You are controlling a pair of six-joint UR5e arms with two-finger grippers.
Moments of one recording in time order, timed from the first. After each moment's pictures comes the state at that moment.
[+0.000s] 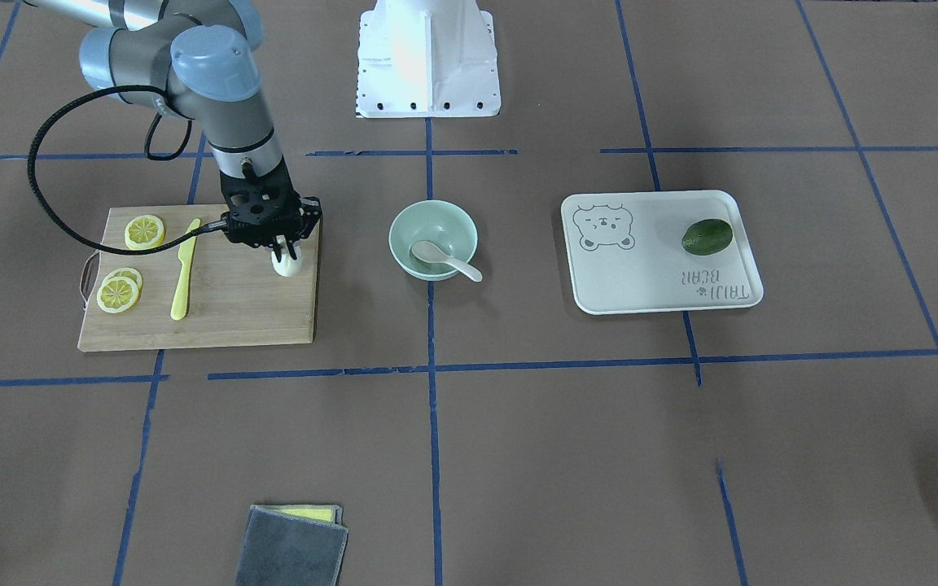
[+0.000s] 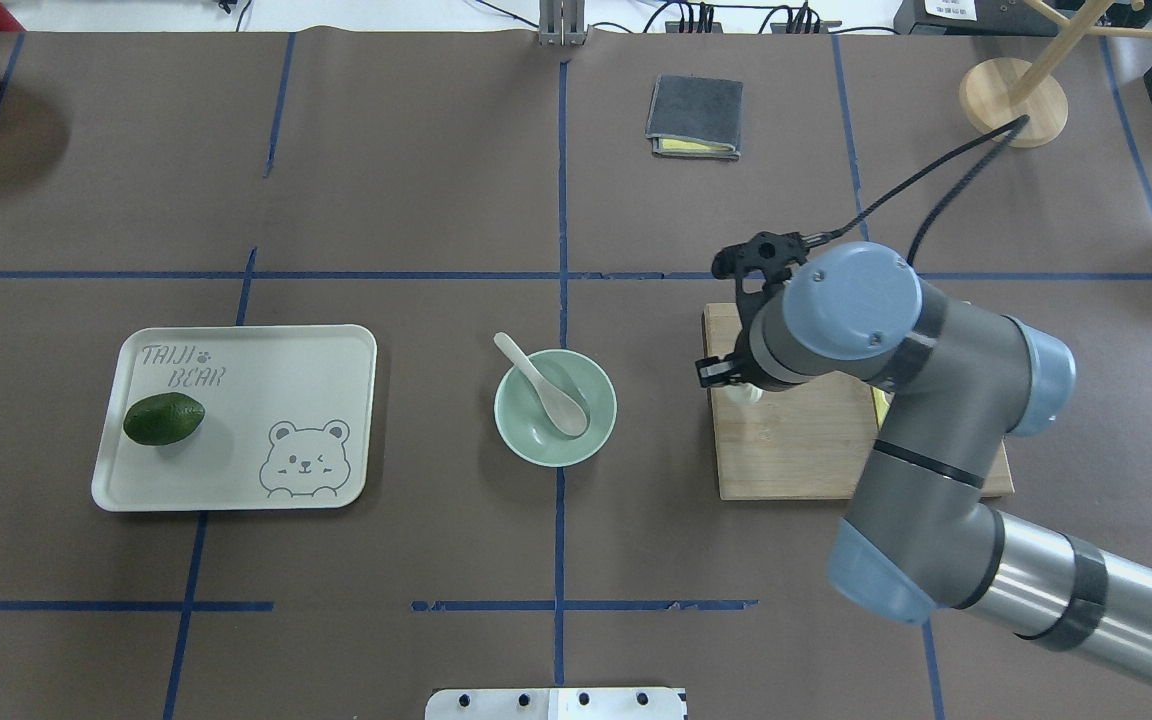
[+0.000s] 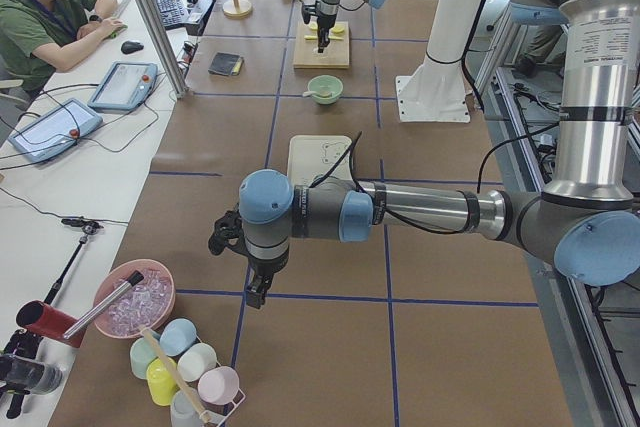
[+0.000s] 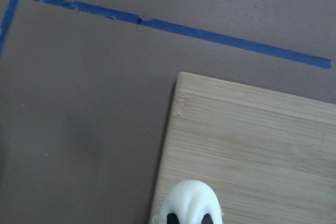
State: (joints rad) left arm -1.66 -1.55 -1.68 -1.55 -2.32 0.31; right arm 0.54 -1.11 1.85 -1.54 1.77 0.99
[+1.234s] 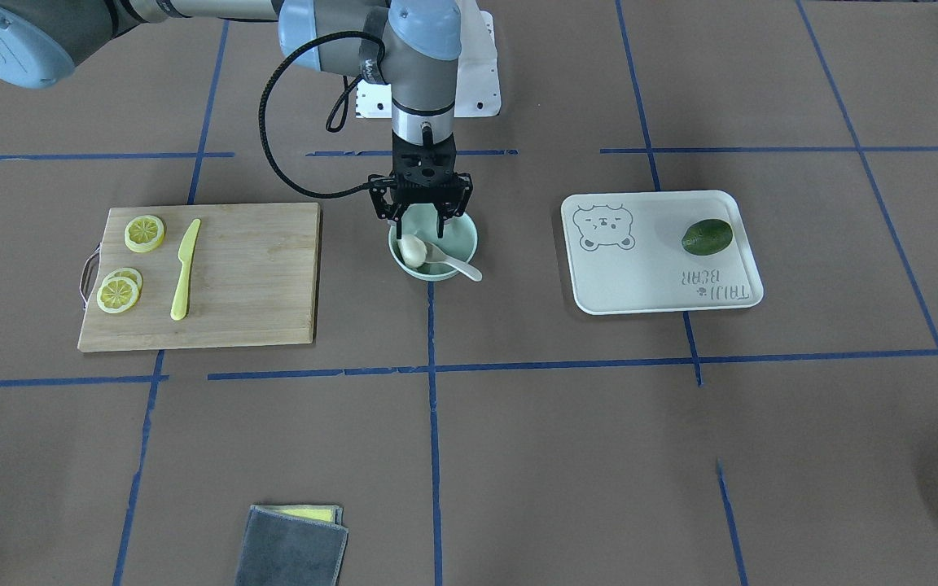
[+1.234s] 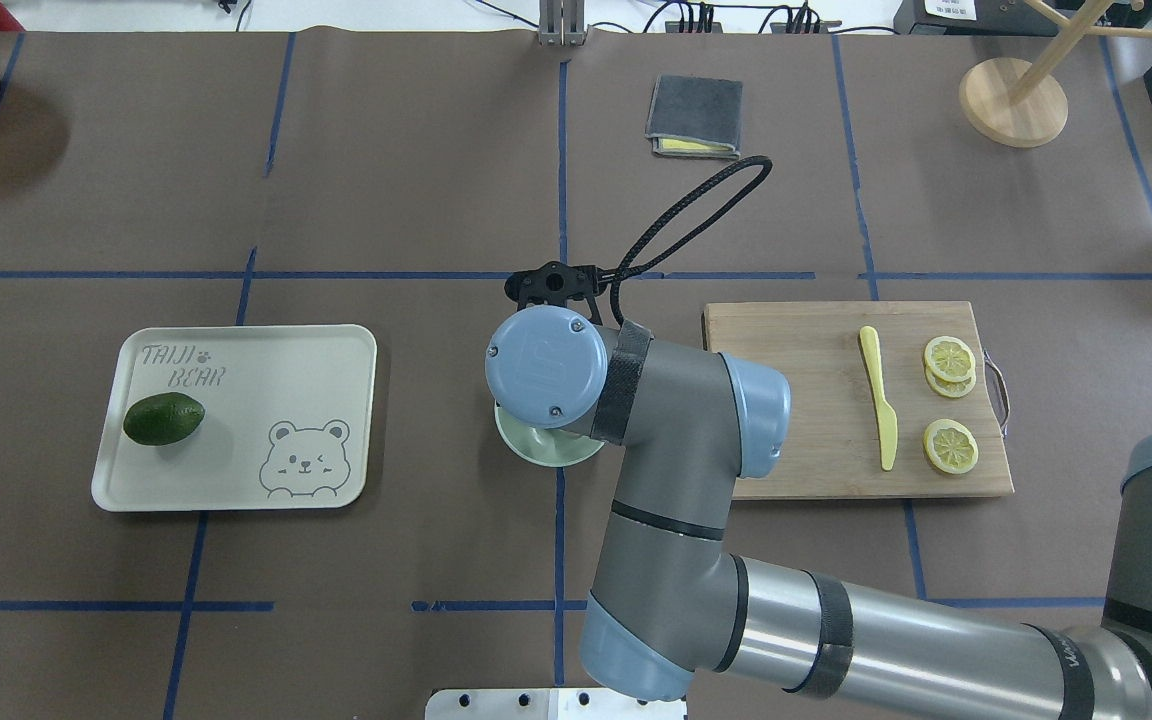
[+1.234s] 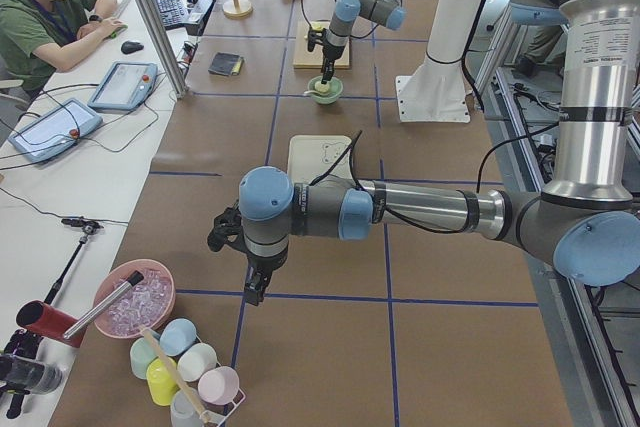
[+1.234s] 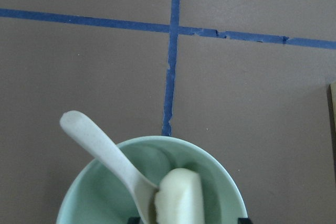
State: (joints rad) left arm -1.66 -1.56 -1.68 -1.56 -2.32 0.31; right arm 0.38 -0.76 1.65 -1.71 1.56 1.22
